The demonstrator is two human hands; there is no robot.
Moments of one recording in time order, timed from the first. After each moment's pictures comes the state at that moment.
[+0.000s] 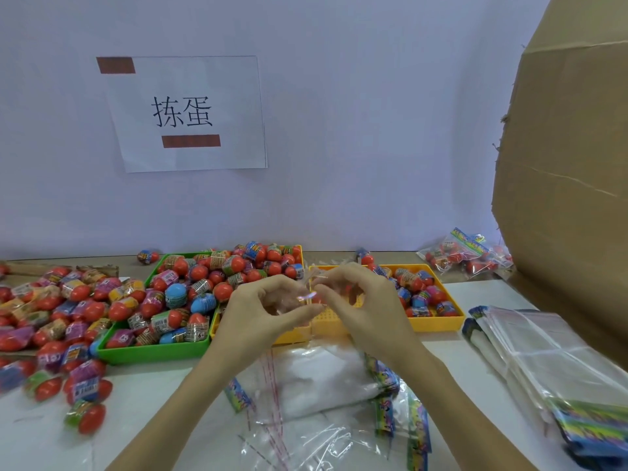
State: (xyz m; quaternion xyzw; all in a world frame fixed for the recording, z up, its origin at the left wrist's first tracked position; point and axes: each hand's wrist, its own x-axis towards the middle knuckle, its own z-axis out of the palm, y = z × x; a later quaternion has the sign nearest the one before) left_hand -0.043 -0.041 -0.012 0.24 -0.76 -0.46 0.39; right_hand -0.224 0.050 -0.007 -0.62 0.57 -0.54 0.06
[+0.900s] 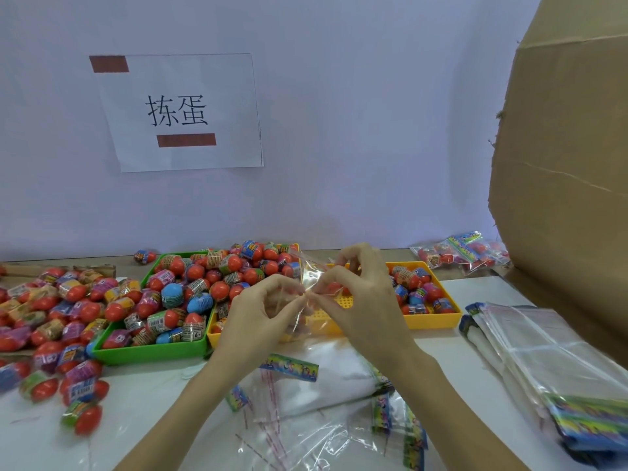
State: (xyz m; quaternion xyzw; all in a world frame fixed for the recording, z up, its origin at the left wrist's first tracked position) left_hand -0.049 -0.036 -0.021 0.27 -0.76 -0.44 0.38; right_hand -0.222 0.049 -0.011 -0.63 0.61 -0.46 -0.18
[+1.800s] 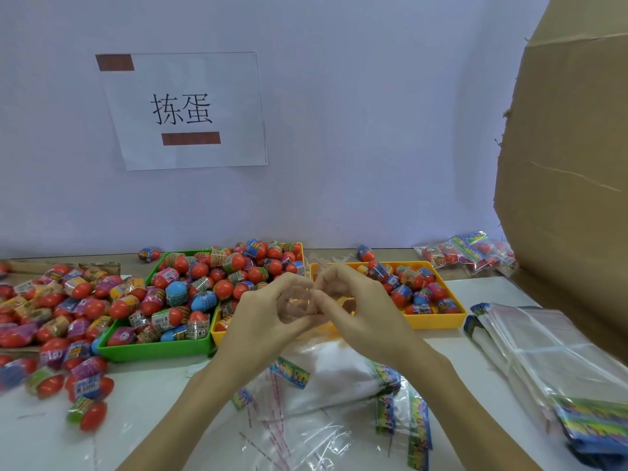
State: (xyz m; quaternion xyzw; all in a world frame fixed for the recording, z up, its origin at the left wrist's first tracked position) left_hand -0.047 -0.032 -0.016 0.22 -0.82 -0.36 0.38; right_hand -0.220 0.054 -0.004 -0.66 0.56 -0.48 0.15
